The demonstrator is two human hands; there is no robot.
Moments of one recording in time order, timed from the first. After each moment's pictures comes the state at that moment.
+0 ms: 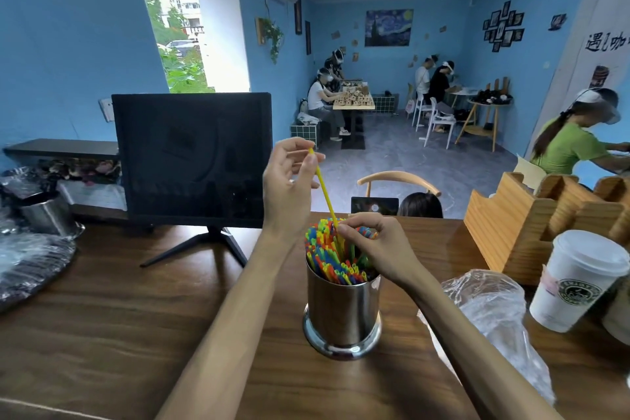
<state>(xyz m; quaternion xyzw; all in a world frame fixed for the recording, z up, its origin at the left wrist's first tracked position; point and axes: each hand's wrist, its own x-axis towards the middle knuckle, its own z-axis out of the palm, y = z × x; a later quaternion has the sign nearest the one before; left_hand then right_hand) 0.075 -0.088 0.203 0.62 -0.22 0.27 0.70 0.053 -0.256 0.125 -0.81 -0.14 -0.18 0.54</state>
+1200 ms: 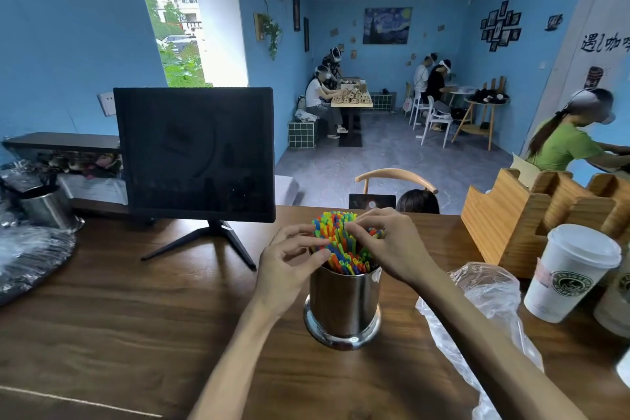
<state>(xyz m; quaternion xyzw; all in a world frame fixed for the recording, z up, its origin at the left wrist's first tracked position) 0.046 -0.050 0.088 0.71 -0.21 0.14 0.65 0.044 -0.267 0.122 -0.90 -0.14 -0.26 0.33</state>
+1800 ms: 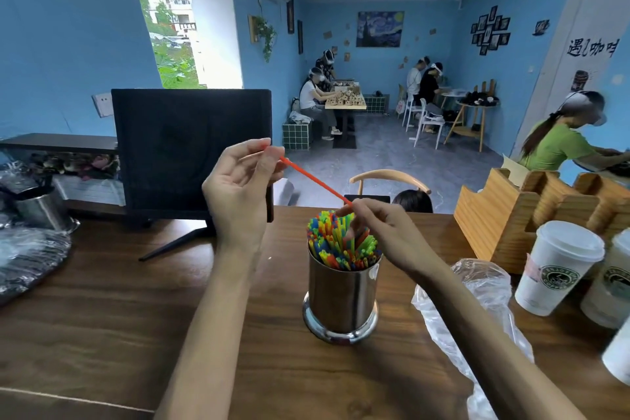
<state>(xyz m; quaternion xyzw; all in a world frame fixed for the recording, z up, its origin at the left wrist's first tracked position) 0.025 -0.039 0.212 0.52 -0.16 0.31 0.78 0.009 -0.249 0.163 -0.81 -0.16 -0.14 0.54</state>
